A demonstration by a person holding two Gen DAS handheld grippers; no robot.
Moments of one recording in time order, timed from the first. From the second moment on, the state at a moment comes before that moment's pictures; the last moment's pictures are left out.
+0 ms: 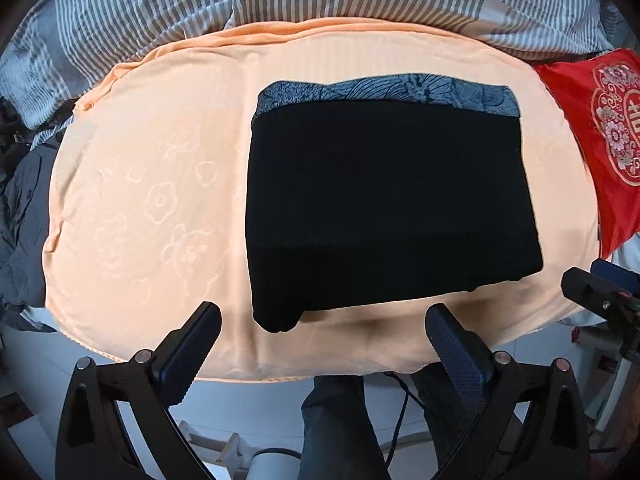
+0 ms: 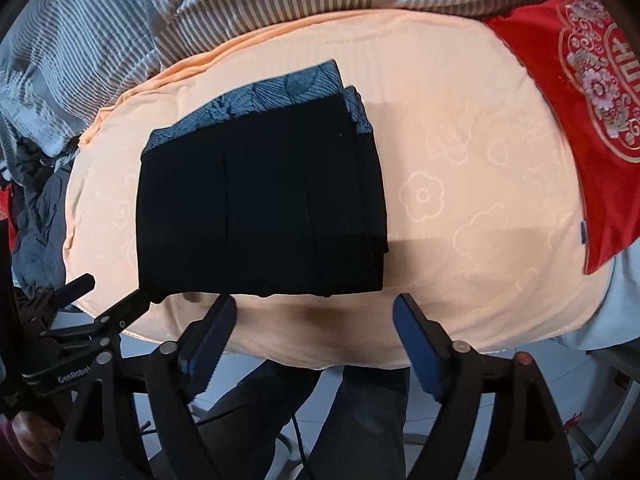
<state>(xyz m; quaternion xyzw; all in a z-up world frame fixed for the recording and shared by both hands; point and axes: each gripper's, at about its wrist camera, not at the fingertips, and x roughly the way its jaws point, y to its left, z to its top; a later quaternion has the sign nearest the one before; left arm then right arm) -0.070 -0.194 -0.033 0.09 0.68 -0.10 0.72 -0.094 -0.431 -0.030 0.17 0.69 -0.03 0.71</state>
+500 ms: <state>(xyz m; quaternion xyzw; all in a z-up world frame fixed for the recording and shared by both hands) -0.069 -0.193 -0.011 0.09 0.67 -0.09 0.73 -0.086 -0.414 -0.011 0.14 0.68 -0.05 0.72</state>
